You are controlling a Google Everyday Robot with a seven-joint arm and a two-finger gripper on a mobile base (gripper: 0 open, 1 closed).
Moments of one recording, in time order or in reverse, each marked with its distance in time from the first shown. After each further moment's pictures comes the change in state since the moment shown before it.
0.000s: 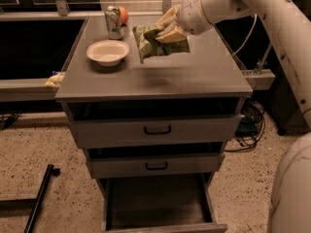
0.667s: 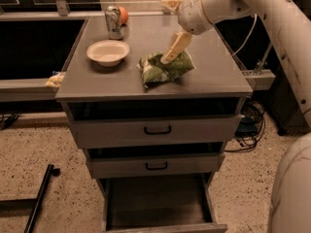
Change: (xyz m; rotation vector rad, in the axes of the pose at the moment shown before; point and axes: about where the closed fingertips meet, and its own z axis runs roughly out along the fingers) arm 0.000 0.000 0.000 0.000 0.000 0.000
